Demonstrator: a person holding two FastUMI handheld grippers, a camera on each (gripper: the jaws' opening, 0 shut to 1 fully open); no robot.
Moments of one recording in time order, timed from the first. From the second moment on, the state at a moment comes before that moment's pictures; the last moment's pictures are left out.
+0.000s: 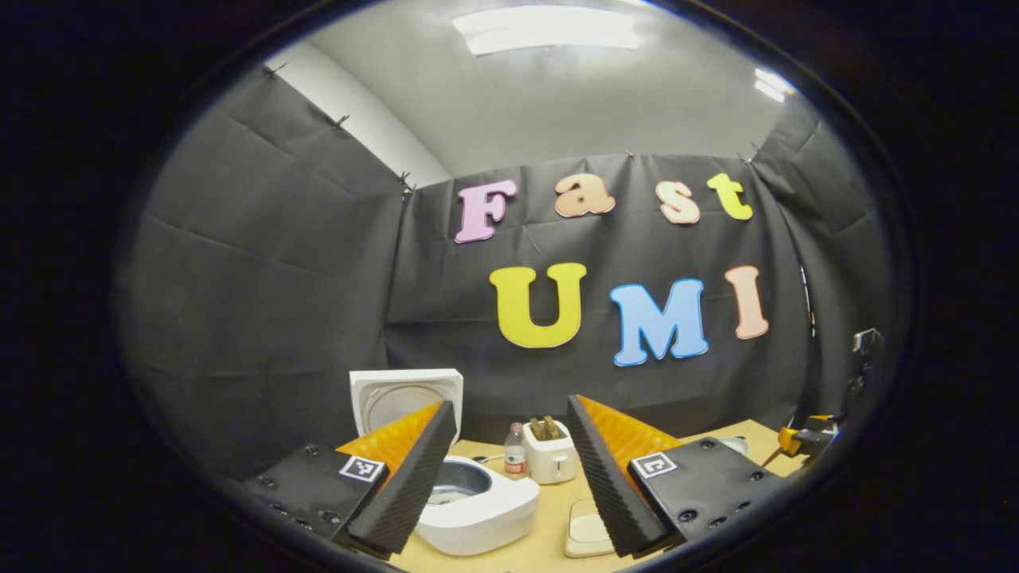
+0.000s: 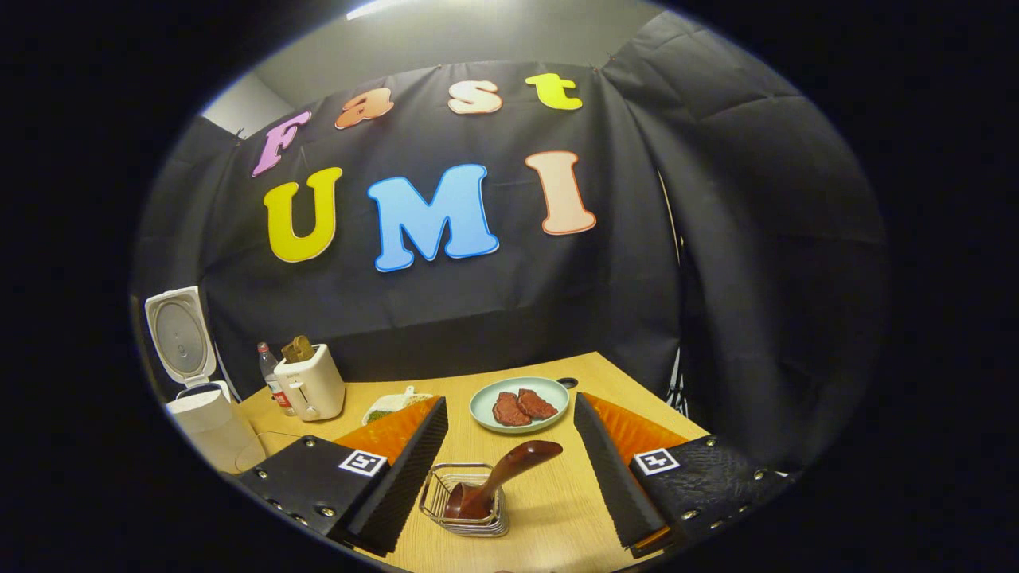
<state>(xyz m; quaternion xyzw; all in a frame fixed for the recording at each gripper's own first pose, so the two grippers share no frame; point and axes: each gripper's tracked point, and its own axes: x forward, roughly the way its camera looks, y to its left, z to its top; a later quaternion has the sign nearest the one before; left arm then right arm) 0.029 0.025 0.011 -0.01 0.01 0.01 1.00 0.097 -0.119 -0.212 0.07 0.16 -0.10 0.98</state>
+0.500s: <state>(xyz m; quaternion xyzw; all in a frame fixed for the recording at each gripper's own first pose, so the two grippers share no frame) 0.016 0.018 0.012 0.01 0.01 0.03 1.00 0.097 -0.120 -0.288 0.14 0.25 -0.09 0.95</state>
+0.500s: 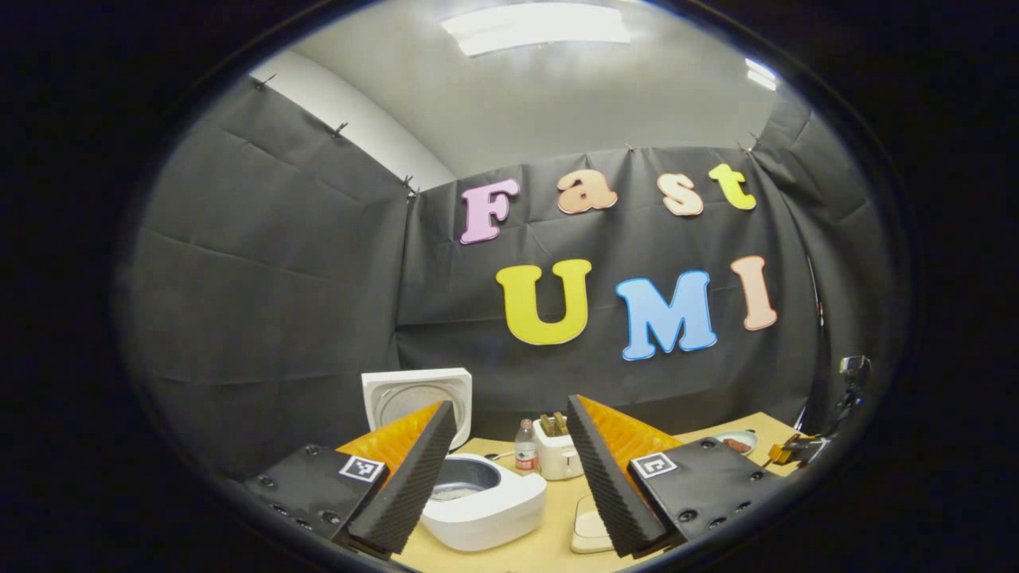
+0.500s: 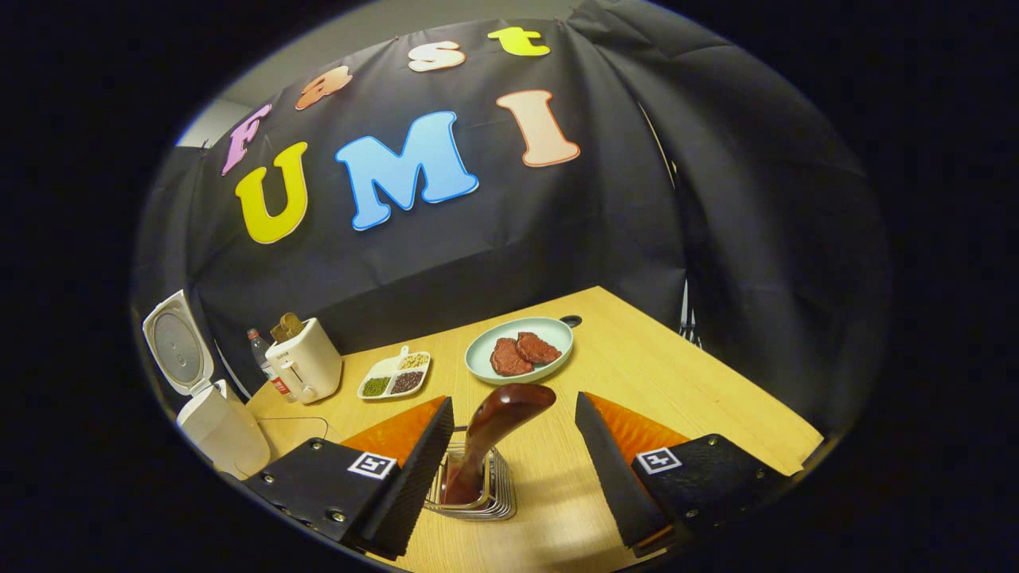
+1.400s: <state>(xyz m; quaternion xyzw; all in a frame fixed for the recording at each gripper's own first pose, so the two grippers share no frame) 0.010 0.044 -0.002 0.00 0.02 0.04 1.00 0.103 -0.076 -0.272 0.14 0.28 -0.03 0.95</state>
